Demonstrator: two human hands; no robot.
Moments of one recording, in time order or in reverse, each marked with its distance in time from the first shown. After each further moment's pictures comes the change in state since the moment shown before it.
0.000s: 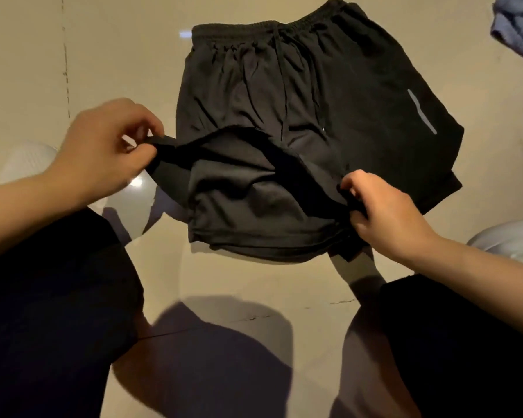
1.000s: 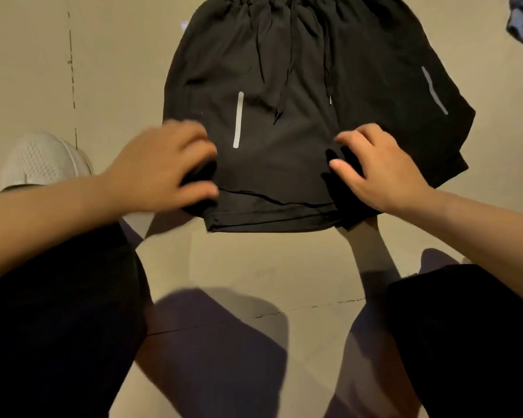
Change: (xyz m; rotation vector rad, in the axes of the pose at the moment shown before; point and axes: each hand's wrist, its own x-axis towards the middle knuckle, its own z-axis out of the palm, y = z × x) left_hand 0.005 -0.028 0.044 0.451 -0.177 0.474; right_hand 0.056 -0.003 -0.002 -0.138 0.132 -0.064
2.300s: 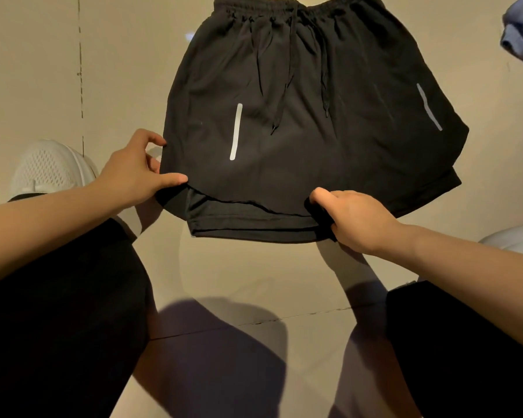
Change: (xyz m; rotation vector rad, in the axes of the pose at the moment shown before) left_hand -0.013 -0.001 -0.002 -0.644 -0.100 -1.000; right_hand -0.026 -0.012 0.033 -0.152 -0.291 -0.221
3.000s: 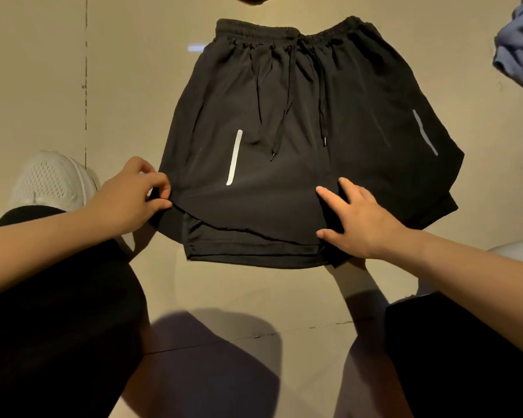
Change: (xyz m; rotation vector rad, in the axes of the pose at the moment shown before) left_hand -0.014 -0.010 -0.007 0.344 -0.055 0.230; right_hand 0.005 0.003 -0.018 0.097 -0.277 0.337
